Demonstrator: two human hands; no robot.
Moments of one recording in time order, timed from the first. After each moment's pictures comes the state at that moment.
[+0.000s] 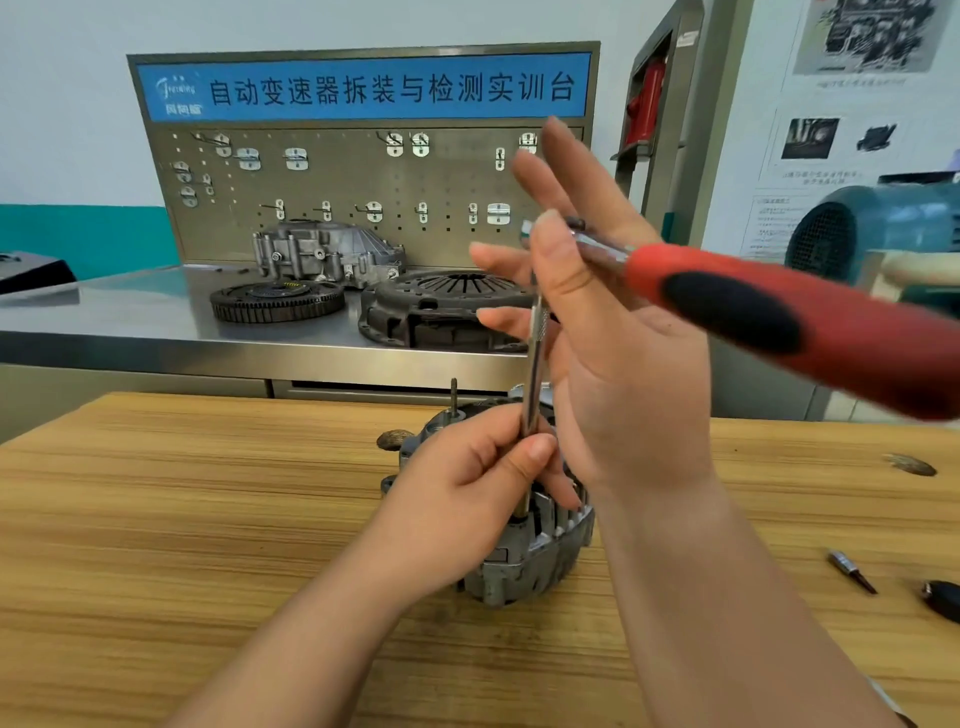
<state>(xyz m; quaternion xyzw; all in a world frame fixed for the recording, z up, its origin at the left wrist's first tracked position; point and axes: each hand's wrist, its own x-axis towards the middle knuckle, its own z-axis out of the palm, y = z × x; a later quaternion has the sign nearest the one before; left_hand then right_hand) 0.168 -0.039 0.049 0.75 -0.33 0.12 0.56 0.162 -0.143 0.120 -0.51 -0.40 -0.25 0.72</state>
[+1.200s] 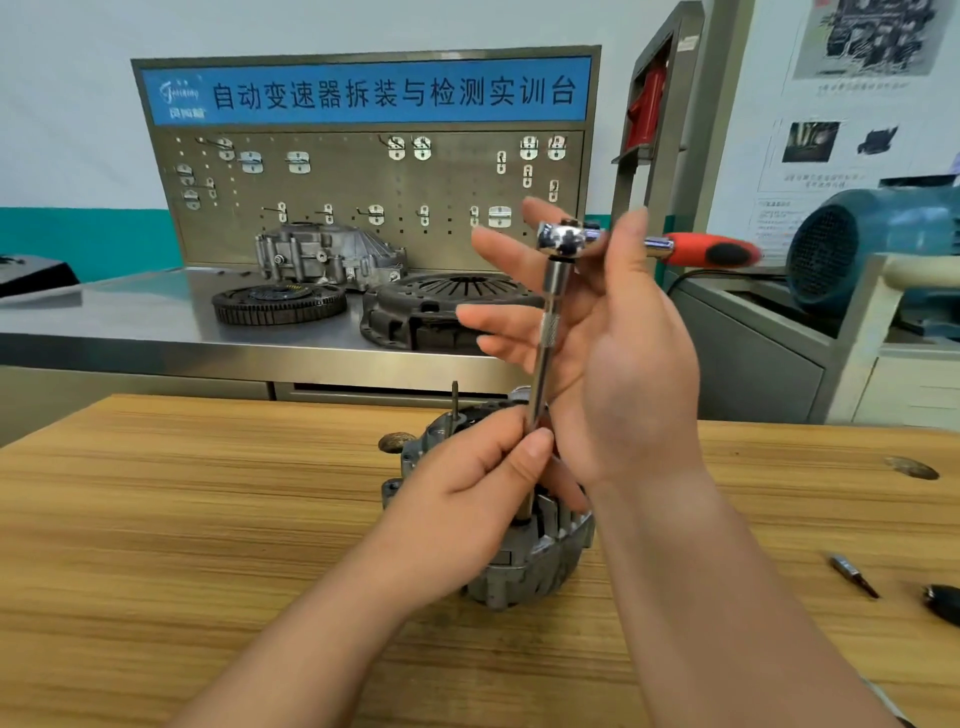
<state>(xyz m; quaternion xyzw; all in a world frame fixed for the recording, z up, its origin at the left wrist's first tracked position) 0.162 -0.041 0.053 0.76 -0.31 0.12 0.57 0.165 -0.144 0.115 -0.47 -0.31 -0.14 0.81</state>
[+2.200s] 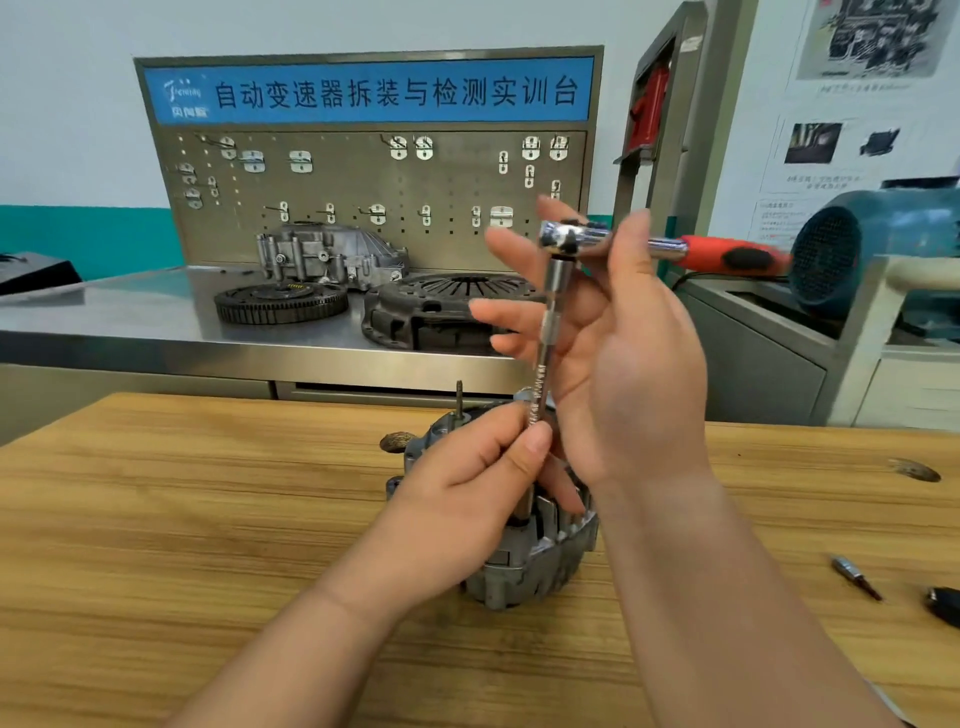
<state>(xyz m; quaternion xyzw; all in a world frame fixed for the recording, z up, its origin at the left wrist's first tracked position) 0.161 -0.041 0.055 0.74 -0.31 0.11 0.59 0.165 -0.144 0.115 -0.45 -0.30 -0.15 0.83</state>
